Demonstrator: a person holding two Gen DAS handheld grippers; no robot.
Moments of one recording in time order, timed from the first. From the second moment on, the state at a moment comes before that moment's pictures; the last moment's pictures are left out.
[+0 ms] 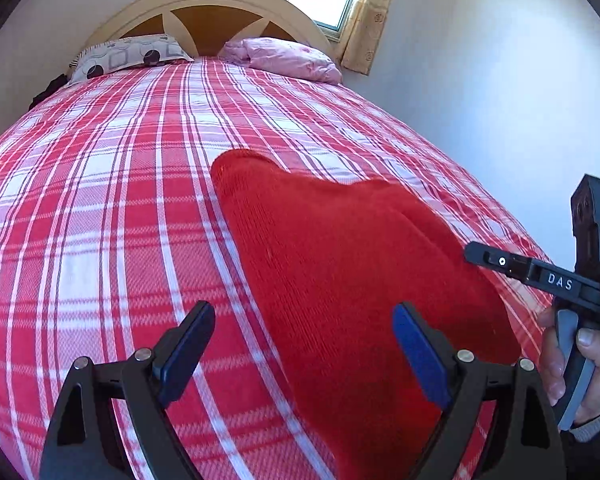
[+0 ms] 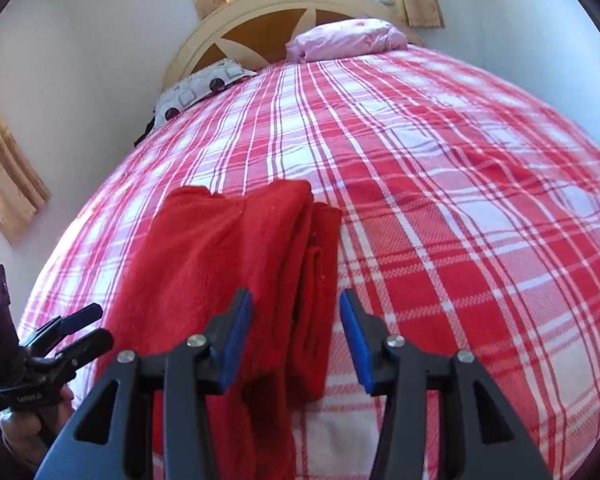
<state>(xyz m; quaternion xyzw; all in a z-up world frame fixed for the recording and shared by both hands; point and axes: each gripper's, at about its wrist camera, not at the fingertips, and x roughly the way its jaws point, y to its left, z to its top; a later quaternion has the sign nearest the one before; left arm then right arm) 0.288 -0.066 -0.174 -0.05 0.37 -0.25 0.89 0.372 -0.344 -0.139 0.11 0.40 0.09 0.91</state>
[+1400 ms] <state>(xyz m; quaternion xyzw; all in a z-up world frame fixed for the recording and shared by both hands) 0.332 -0.096 -0.207 -0.05 0.40 -0.30 0.87 0.421 -0.345 -0.185 0.17 0.44 0.15 0.87</state>
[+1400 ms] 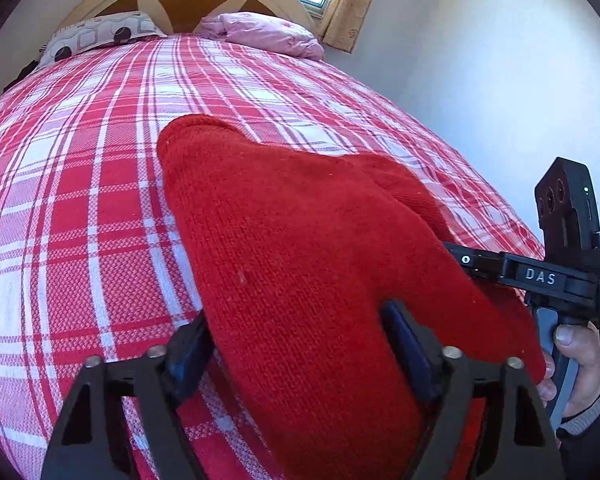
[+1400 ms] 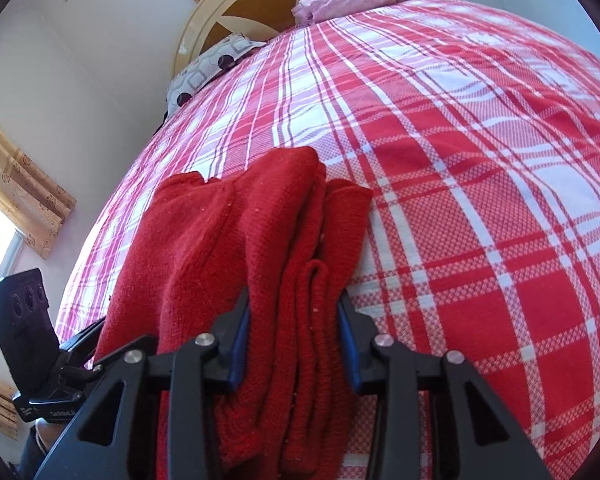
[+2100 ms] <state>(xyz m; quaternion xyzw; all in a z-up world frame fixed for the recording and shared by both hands) 0.277 -0.038 -0.147 -0.06 0.33 -0.27 0.90 0.386 -0.300 -0.132 0.17 0.38 0.18 0.89</state>
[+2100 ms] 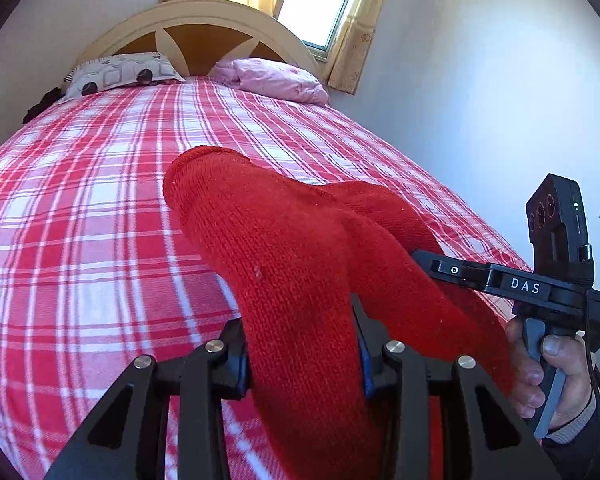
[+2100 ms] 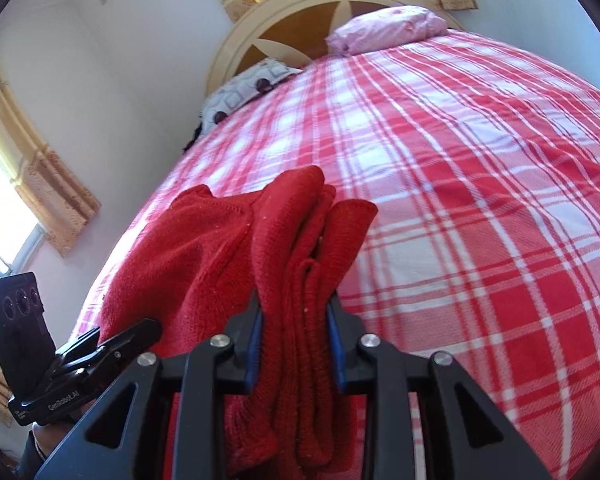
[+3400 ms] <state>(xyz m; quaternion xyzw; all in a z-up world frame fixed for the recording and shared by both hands) 0.154 0.161 -0.203 -0.16 0.36 -0.07 0.92 0.325 -0.059 -0.184 0.11 0.45 0.37 0.81</state>
